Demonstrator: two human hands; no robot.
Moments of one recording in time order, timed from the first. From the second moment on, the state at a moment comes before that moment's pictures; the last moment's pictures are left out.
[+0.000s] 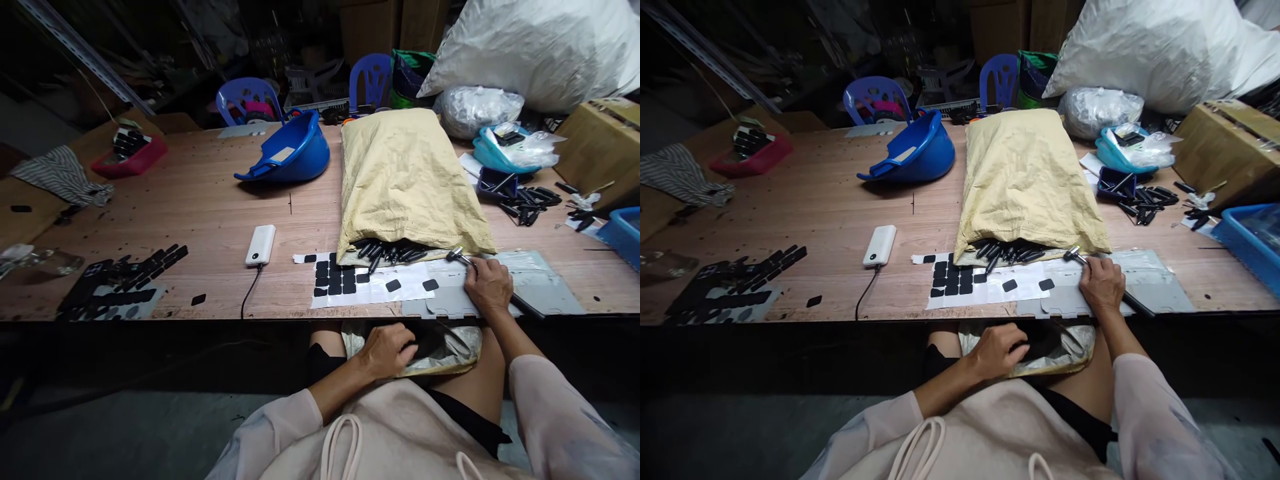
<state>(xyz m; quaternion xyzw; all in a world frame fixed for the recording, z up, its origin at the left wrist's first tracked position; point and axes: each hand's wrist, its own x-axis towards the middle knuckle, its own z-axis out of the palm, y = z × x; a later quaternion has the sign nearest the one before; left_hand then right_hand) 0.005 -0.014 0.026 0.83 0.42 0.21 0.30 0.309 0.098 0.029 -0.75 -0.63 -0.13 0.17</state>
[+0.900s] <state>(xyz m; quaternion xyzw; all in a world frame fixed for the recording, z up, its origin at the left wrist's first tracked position) -0.037 0.089 0.056 0.57 0.76 0.27 0.14 0.305 0.098 0.032 -0.76 -0.62 -0.11 0.17</state>
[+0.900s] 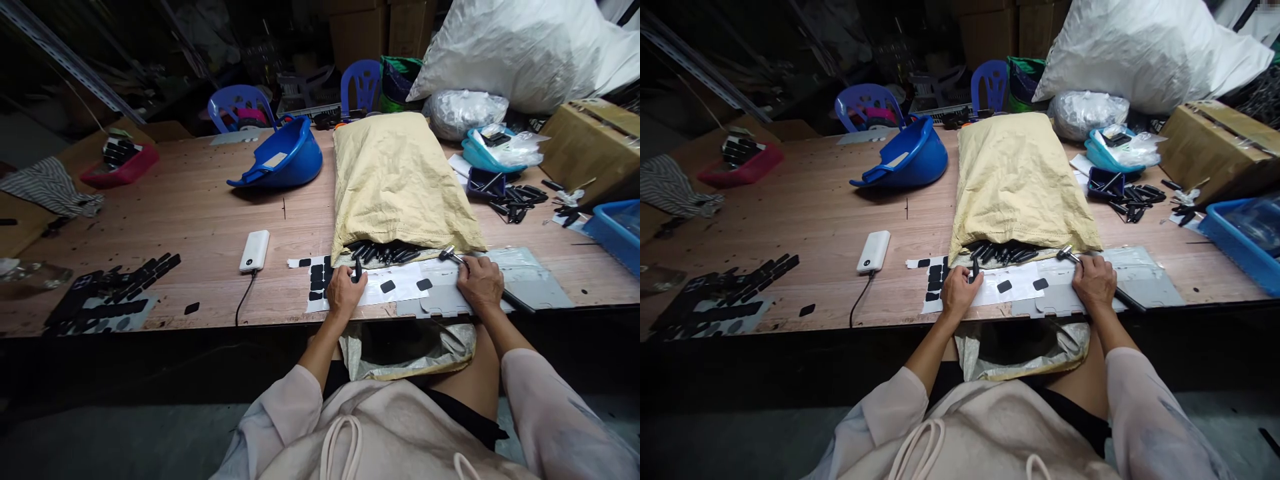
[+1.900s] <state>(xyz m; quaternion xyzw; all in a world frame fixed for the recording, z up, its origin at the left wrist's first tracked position) 0.039 0.078 0.028 0.80 0.49 0.28 0.20 0.304 0.096 0.029 -0.75 -0.62 -0.12 0.17</state>
